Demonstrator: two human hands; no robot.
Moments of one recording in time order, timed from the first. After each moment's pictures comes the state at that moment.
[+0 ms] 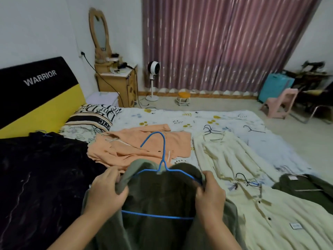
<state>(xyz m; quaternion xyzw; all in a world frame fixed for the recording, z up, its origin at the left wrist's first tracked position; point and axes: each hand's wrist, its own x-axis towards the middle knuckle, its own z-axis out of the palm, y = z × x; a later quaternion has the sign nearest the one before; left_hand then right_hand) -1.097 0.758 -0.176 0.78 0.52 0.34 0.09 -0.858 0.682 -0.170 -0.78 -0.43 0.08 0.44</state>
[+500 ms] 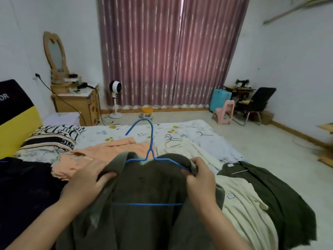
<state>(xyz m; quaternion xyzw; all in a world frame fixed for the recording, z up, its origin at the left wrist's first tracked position) -1.095 0.648 -0.054 0.86 0.39 0.33 0.11 -0.861 0.512 -0.051 -0.75 -0.38 0.04 0.53</state>
